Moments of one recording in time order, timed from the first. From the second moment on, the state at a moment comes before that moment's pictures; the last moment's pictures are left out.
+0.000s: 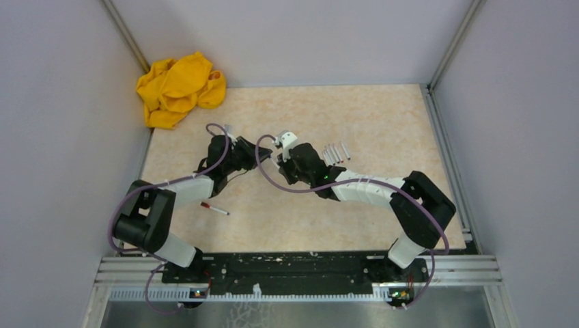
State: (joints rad) left arm -0.39 1.53 0.64 0.51 0.24 -1.16; right arm 0.87 1.60 0.93 0.17 0.08 0.11
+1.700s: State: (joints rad) left arm -0.42 1.54 0.66 0.49 0.22 -1.12; right arm 0.83 1.71 1.05 0.15 0.01 0.10
